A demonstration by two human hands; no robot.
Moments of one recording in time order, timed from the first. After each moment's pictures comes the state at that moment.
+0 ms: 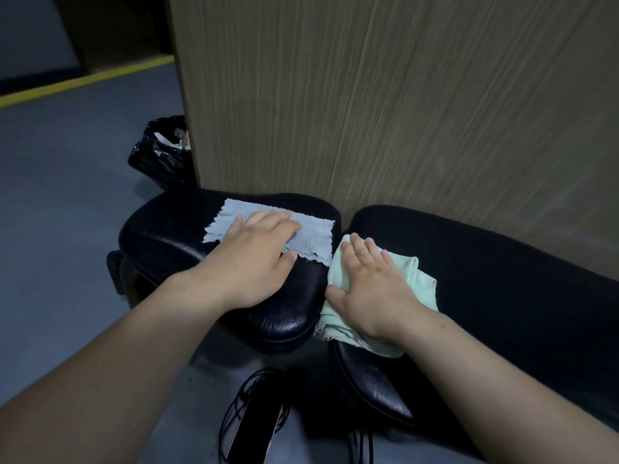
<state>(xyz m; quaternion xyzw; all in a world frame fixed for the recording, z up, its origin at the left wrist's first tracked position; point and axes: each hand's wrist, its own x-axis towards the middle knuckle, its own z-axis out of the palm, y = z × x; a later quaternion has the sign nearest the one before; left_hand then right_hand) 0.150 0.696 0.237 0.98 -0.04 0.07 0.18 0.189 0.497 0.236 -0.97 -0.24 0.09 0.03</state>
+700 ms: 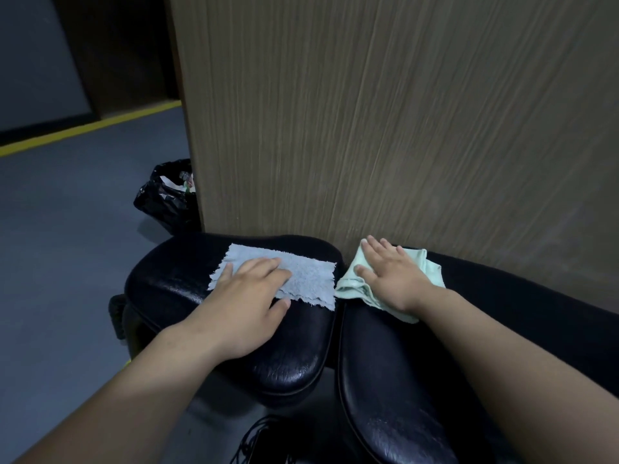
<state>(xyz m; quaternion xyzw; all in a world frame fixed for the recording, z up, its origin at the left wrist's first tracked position) 0.143 0.707 0.243 0.99 -0.01 0.04 0.16 0.305 0.474 0.233 -0.96 -0.26 0.06 0.04</state>
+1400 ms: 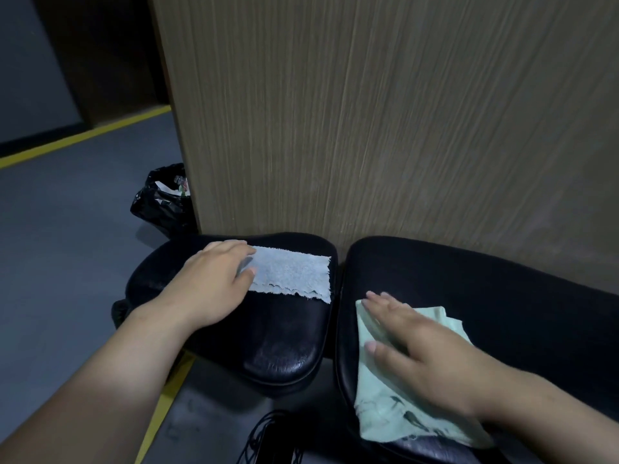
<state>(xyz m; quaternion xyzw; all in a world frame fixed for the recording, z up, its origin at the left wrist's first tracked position) 0.153 0.747 0.255 0.98 0.04 0.09 0.17 0.162 0.427 0.264 -0.91 -0.35 0.10 0.18</state>
